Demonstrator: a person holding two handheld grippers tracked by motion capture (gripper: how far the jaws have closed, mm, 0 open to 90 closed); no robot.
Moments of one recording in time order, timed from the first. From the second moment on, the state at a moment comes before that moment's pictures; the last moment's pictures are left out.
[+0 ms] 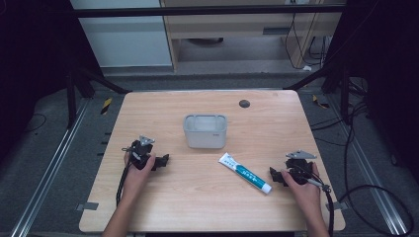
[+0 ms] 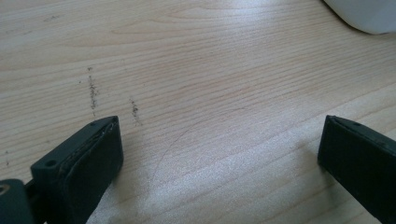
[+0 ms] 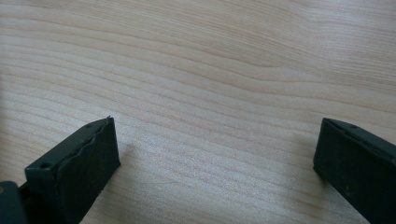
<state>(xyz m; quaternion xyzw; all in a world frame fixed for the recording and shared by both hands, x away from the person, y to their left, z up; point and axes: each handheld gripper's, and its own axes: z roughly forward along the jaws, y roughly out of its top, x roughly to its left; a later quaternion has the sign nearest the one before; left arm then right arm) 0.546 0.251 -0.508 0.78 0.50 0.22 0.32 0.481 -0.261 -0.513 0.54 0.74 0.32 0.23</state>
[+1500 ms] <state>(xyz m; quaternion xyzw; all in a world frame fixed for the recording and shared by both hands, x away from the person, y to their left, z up) 0.549 0.250 -0.508 0.78 0.49 0.21 0.32 0.480 -0.151 -0.435 0.39 0.86 0.28 0.16</state>
